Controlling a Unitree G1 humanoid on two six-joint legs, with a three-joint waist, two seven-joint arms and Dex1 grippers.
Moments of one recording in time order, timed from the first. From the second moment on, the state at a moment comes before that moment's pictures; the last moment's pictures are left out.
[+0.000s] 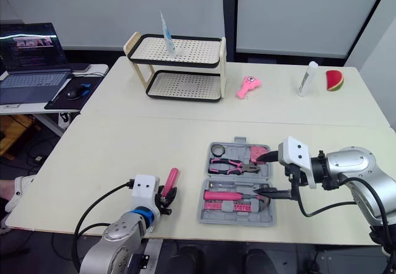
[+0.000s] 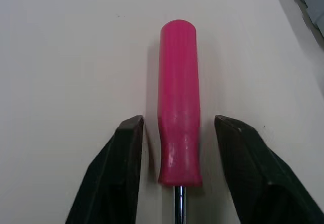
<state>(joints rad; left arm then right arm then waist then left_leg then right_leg) 0.19 0.19 -0.01 -0.42 -0.14 0.69 -0.14 -0.26 -0.92 0.06 -0.38 0.45 0.49 1.19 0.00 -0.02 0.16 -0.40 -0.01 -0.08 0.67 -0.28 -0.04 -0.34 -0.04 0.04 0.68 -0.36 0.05</state>
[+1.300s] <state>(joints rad) -0.92 0.83 -0.60 0.85 0.04 -1.25 -1.61 -0.08 -0.90 0.00 -0.71 0.56 0.64 0.99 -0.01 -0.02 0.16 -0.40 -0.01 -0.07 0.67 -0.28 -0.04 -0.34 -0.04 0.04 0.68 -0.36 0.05</state>
